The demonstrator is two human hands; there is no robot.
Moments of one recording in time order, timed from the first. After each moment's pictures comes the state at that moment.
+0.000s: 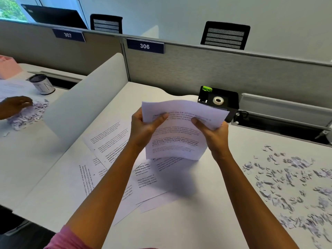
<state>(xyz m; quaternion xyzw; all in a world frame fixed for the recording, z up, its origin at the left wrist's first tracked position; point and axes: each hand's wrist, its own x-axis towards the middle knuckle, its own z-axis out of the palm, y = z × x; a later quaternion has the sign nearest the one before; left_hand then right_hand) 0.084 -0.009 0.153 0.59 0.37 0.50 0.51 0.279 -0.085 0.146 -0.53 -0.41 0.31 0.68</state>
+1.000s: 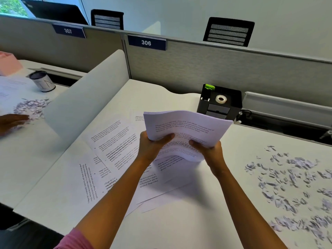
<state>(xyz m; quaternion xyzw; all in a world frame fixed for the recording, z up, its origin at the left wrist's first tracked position) 0.092 -0.021 0.093 0.57 0.40 0.49 0.53 0.283 -0.099 0.084 -0.53 -0.39 0.42 0.62</state>
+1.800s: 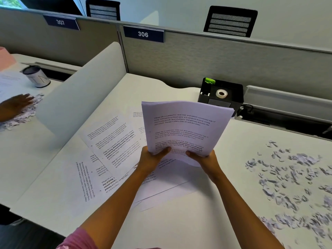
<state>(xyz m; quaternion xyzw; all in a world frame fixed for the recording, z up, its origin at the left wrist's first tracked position) 0.089 -0.032 0.025 0.53 0.47 0.39 0.59 0.289 -0.106 0.031 -0.57 -0.37 0.47 0.57</state>
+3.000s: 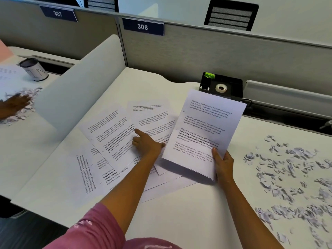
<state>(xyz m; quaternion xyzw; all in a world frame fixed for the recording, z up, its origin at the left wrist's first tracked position) 0.114 0.001 0.009 0.54 0.78 0.16 0.27 0.323 -0.140 -0.024 -0.65 -0.19 0.35 0.65</state>
